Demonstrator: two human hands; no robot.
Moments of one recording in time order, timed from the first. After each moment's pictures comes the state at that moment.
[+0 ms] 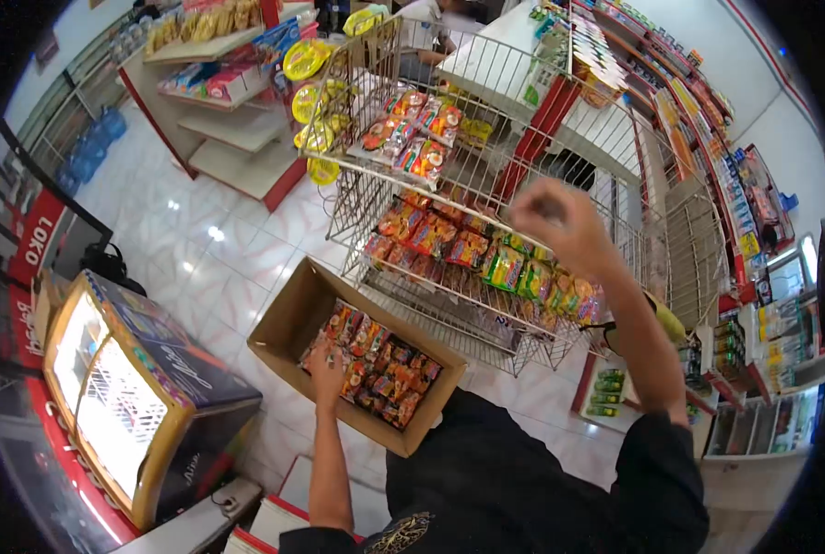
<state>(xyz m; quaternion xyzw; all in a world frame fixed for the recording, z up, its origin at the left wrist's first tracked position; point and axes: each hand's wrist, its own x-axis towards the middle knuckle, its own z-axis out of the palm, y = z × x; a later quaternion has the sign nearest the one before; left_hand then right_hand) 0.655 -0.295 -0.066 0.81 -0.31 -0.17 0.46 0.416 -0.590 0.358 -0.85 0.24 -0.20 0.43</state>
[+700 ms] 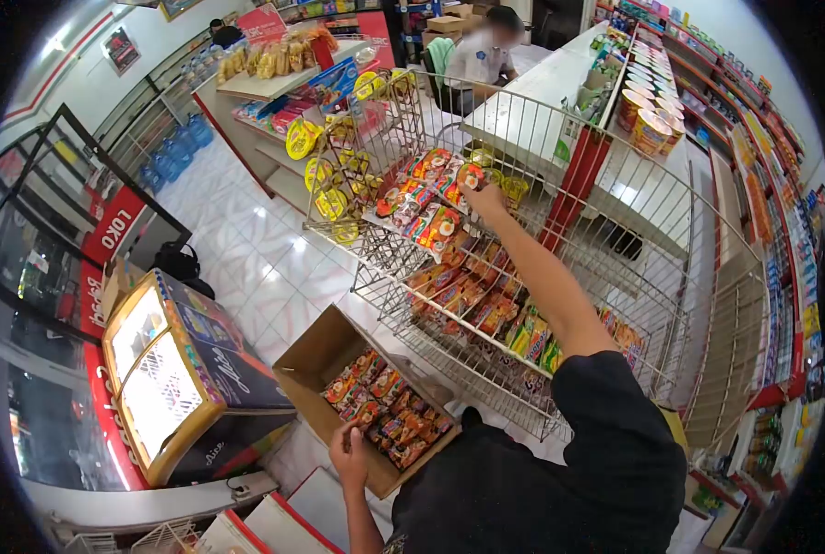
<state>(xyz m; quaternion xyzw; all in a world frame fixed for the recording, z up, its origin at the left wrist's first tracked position) 0.491 -0.322 0.112 0.78 -0.11 -0.13 0.60 0.595 -0.879 0.164 -0.74 0.52 -0.14 0.41</state>
